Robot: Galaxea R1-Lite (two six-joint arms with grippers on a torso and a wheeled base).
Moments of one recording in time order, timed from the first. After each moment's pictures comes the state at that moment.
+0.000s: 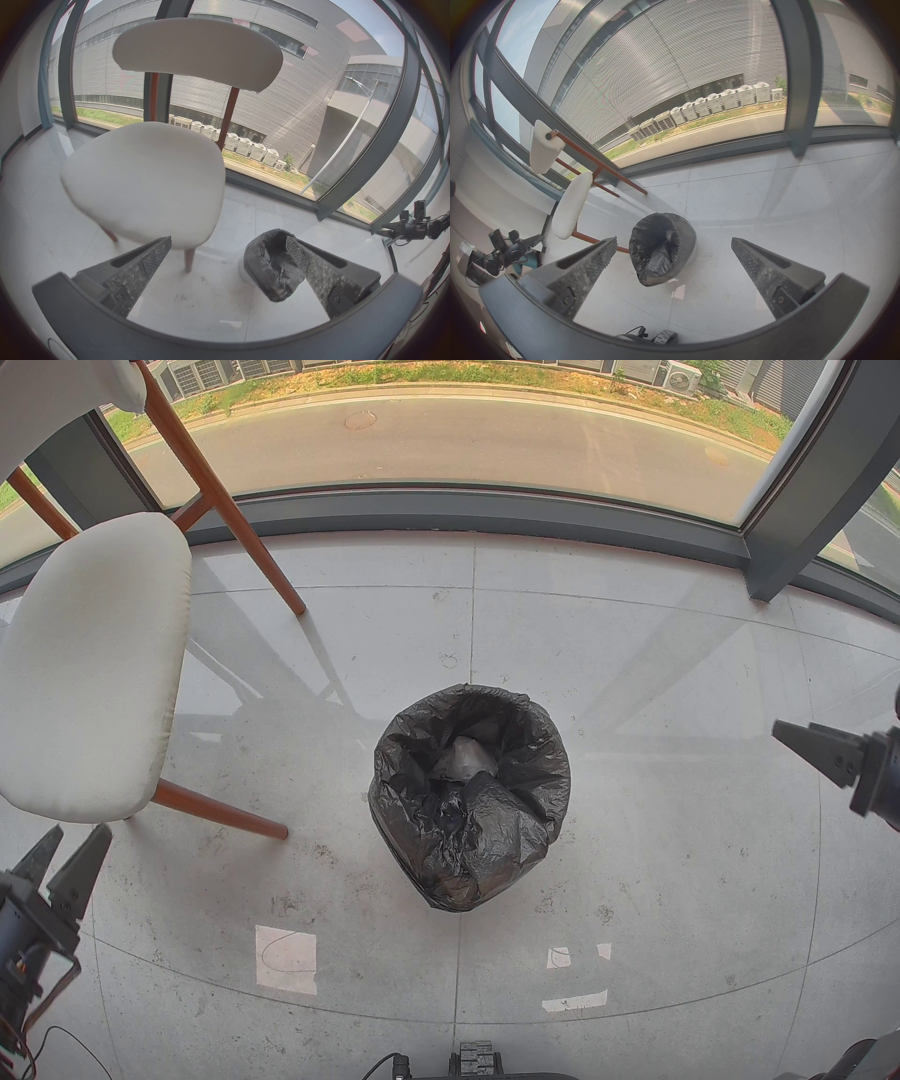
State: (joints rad) left arm -0.05 0.71 -0.08 -0.67 -0.06 -0.29; right arm 0.23 1.04 -0.58 -0.27 0.19 0.24
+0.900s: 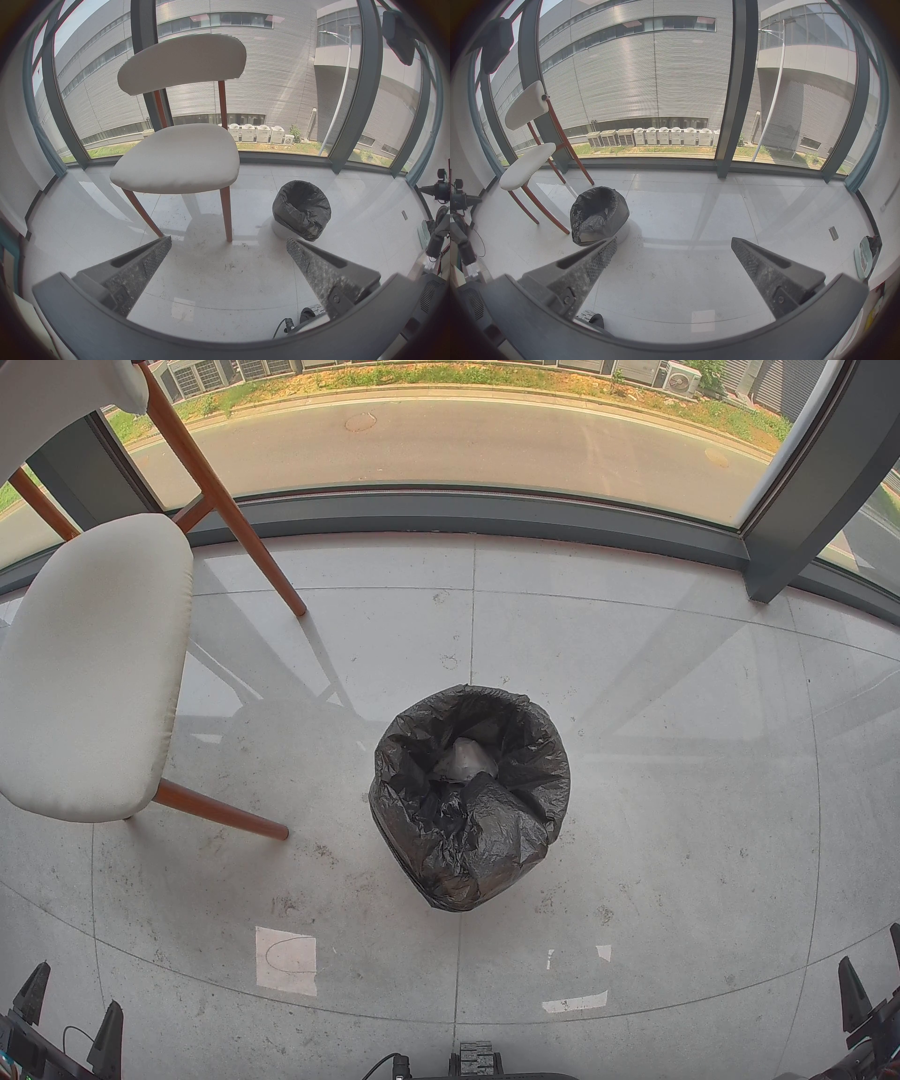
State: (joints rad) left arm 0.00 0.03 -0.02 0.01 -0.02 0.02; right arm 0.00 0.06 -0.02 0.01 -0.02 0.00
